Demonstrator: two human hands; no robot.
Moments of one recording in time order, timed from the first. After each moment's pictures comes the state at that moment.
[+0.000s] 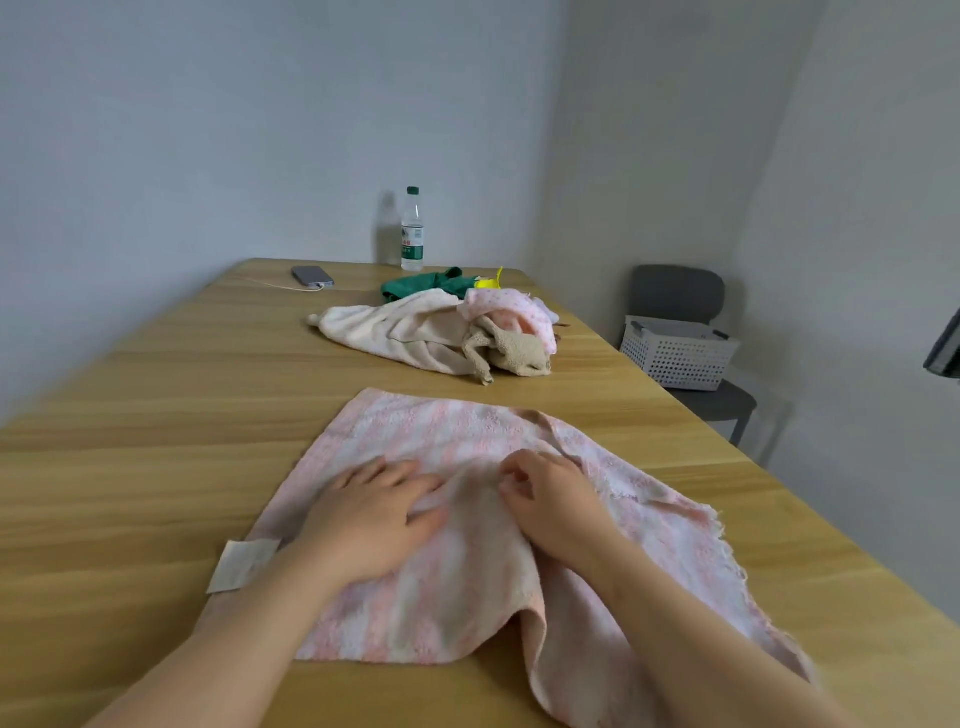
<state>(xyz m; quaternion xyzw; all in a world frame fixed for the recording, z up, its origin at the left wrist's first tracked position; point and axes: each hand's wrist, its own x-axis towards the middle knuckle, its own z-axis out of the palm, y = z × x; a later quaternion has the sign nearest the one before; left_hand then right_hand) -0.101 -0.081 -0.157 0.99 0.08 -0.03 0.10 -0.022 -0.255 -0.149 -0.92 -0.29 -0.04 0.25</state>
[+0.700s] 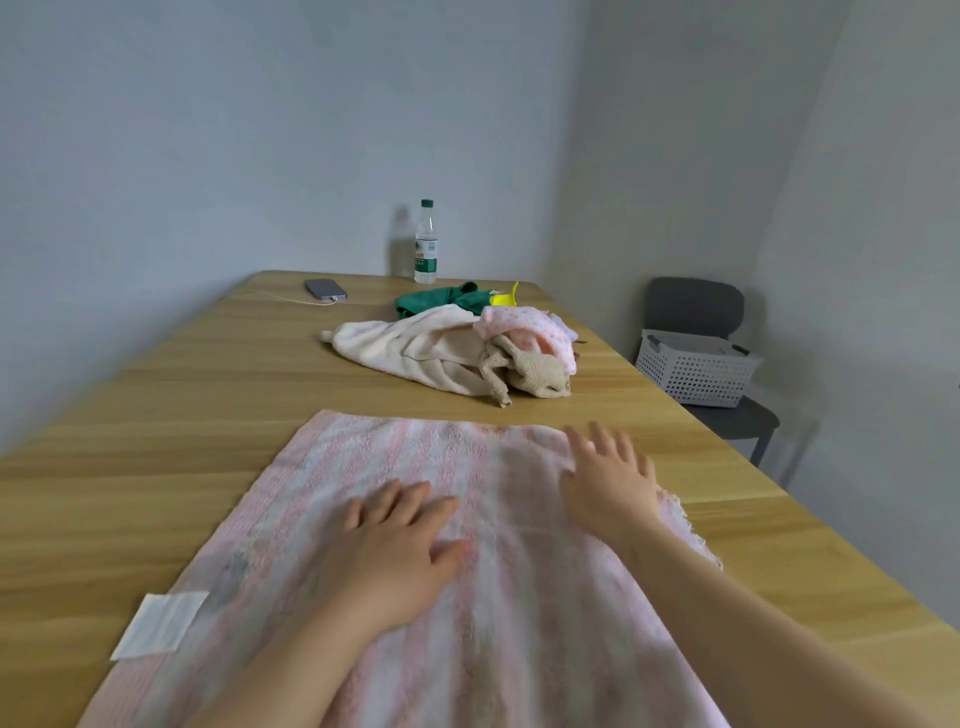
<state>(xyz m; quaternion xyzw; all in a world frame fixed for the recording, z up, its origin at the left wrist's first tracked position) -0.094 -0.084 -0.162 0.99 0.11 -0.02 0.09 0.037 -0.248 -0.139 -0.98 -0.17 -0.03 0.09</state>
